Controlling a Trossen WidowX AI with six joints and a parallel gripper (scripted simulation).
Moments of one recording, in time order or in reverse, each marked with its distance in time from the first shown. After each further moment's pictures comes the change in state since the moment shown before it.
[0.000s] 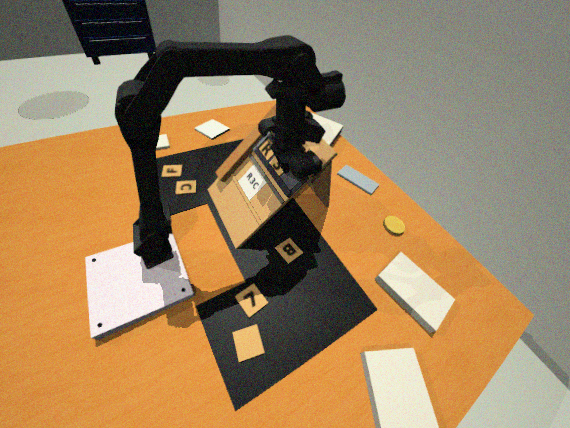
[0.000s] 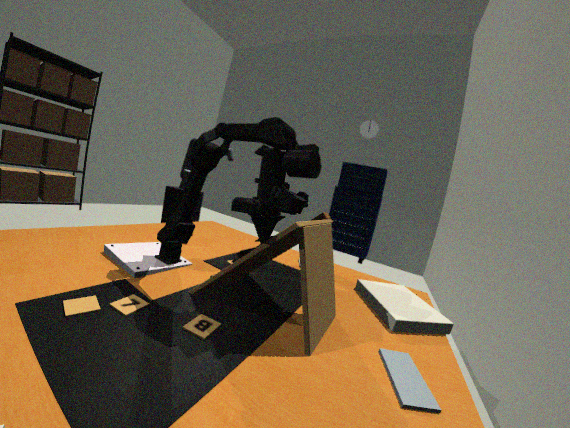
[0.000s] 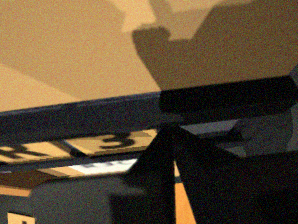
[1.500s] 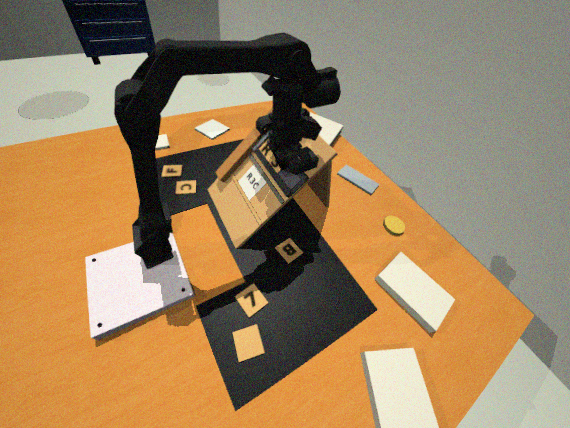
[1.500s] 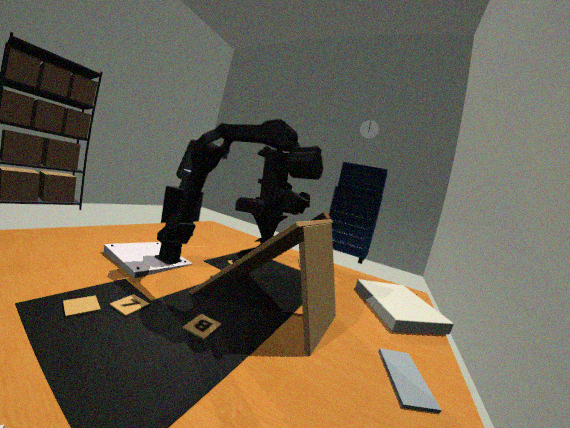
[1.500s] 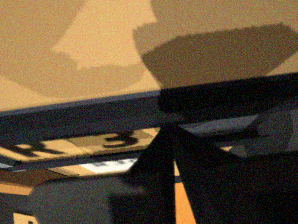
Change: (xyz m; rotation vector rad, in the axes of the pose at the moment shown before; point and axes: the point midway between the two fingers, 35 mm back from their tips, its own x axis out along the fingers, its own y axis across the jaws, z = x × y) arm 0.000 0.013 -0.001 0.005 0.001 -0.001
